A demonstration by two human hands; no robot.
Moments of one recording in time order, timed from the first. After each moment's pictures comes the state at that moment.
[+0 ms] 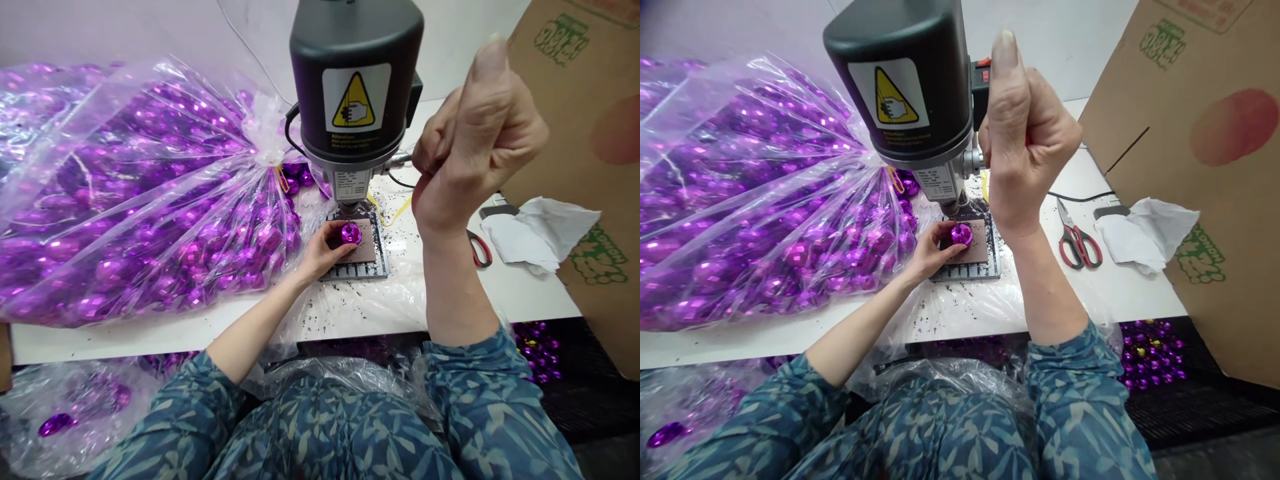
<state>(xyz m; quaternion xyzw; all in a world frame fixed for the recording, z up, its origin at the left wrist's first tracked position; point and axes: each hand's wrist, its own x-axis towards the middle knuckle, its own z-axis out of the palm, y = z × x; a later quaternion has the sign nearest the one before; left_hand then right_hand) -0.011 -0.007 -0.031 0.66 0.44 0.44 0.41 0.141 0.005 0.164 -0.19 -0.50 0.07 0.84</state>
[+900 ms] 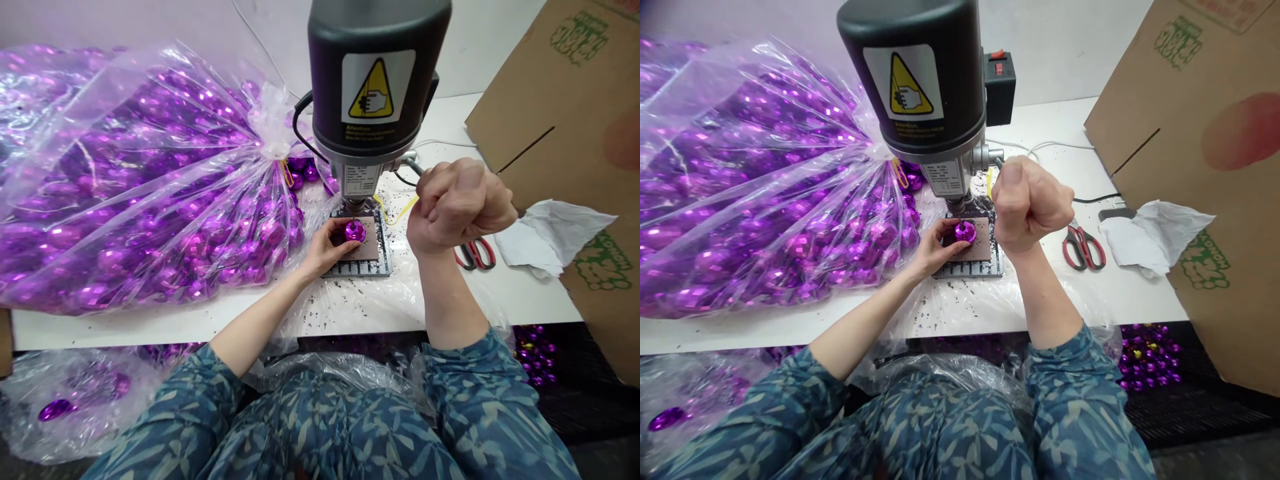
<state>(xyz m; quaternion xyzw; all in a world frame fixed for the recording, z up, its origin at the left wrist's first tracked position) -0.008 -0.009 -0.029 0.63 0.43 0.47 0.45 0.149 0.017 0.107 -0.11 -0.48 -0.04 0.87</state>
